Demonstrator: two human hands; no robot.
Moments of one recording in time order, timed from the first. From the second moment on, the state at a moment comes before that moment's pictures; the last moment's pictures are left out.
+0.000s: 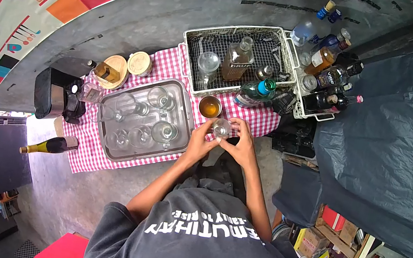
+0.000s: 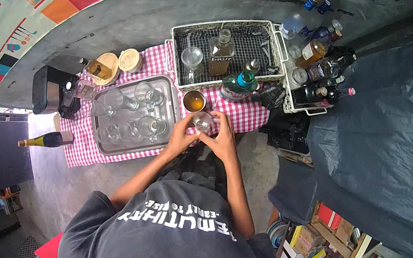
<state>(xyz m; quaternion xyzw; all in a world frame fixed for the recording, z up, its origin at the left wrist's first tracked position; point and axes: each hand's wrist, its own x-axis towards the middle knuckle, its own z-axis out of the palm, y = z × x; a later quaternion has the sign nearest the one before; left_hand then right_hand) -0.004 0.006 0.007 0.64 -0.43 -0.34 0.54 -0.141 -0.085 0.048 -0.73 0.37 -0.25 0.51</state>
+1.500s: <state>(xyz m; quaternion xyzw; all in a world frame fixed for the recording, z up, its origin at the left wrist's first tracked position) -0.103 -0.090 0.008 0.74 -0.13 -0.09 0.65 -0.149 -0.272 0.002 -0.80 0.17 -0.20 0.54</state>
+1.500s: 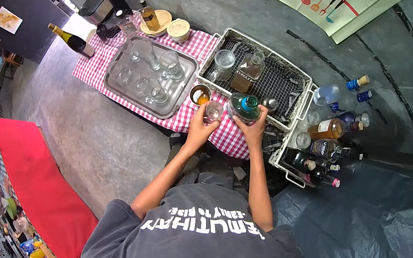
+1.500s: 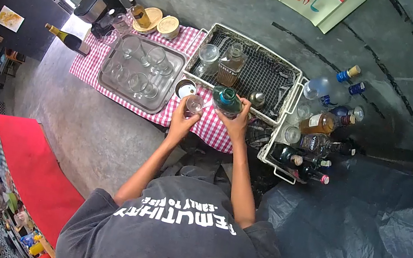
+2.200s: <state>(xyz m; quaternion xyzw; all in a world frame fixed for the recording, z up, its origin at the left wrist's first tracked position) -0.073 -0.105 0.002 0.69 -0.14 -0.08 0.70 -0.141 -0.279 -0.017 -0.79 0.12 -0.23 0.56</state>
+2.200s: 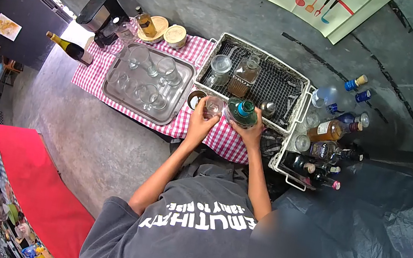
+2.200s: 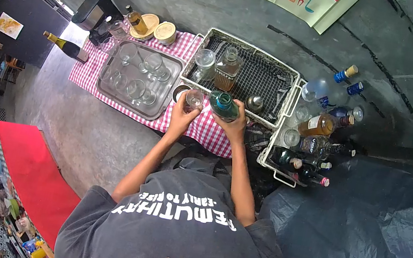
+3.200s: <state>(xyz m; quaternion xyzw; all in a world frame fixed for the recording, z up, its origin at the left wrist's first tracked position) -0.078 -0.095 -0.001 0.71 -0.14 -0.06 0.68 -0.146 -0.276 -0.016 -0.79 0.12 -0.19 0.57</state>
